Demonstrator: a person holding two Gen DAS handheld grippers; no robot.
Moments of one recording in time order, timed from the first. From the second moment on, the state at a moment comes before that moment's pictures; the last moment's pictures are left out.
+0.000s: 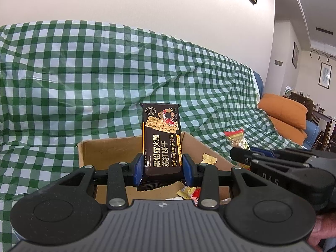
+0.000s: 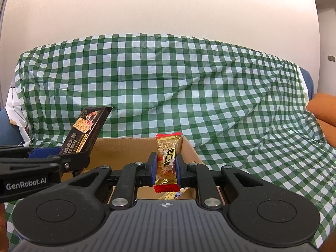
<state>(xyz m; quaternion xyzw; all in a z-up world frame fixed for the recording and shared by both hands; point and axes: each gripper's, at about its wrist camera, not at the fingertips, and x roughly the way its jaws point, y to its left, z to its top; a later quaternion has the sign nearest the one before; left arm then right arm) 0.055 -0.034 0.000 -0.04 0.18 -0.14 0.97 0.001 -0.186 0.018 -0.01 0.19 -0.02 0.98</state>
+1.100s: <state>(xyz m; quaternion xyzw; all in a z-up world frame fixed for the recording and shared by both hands) -0.033 -0.051 0.031 -0.02 0.31 -0.08 0.95 -0.040 -0.217 0.030 0.04 0.24 -0.03 0.97</state>
